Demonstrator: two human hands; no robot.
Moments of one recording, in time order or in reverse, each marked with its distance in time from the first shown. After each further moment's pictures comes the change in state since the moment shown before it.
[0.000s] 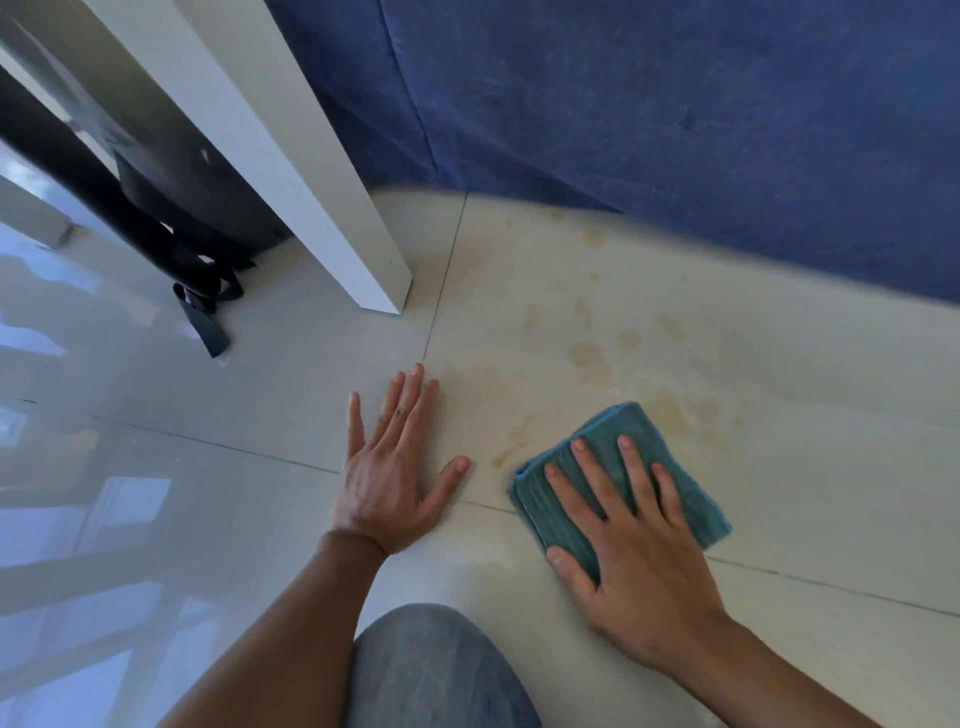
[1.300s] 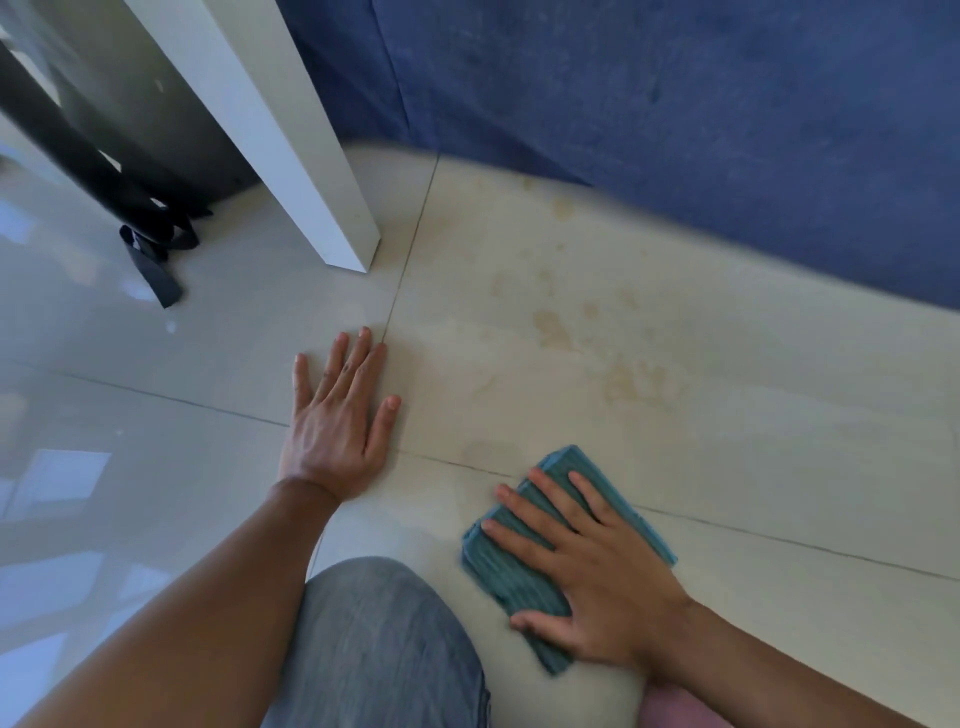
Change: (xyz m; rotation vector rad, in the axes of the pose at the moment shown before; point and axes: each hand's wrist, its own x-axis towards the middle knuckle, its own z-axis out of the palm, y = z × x) left_hand -0.002 -0.014 0.003 0.022 0.008 -0.114; right_hand -0.039 0.011 -0.003 -0.072 -0.135 -0.398
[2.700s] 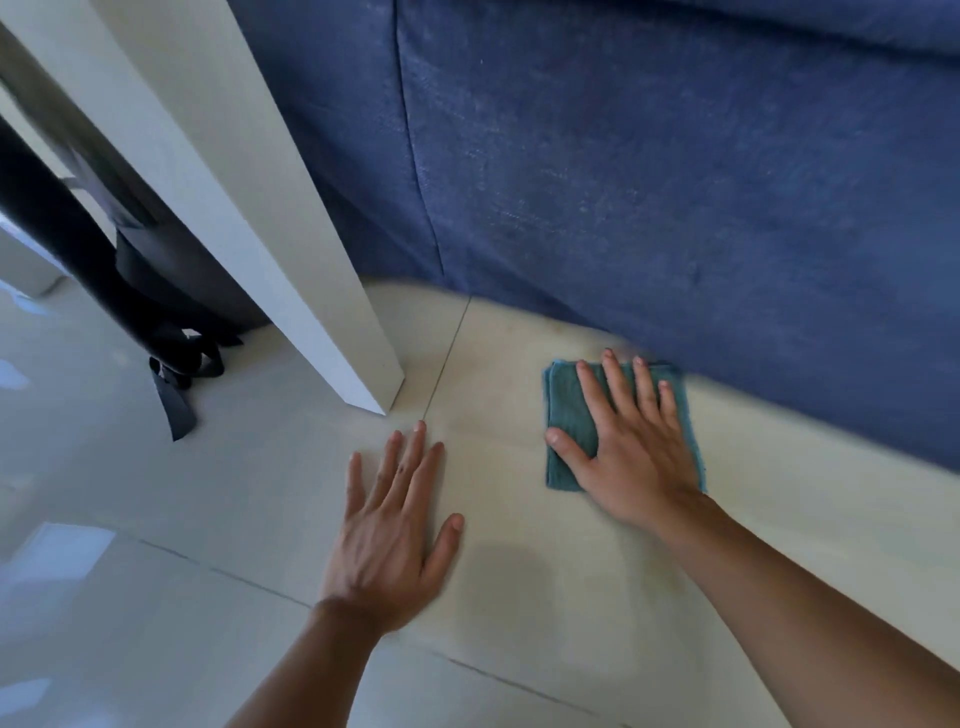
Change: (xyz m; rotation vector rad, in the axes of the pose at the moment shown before) left_hand 0.057 0.033 0.002 -0.013 -0.029 0.000; right_hand 0.188 0.165 -0.073 -0.031 0.231 0.561
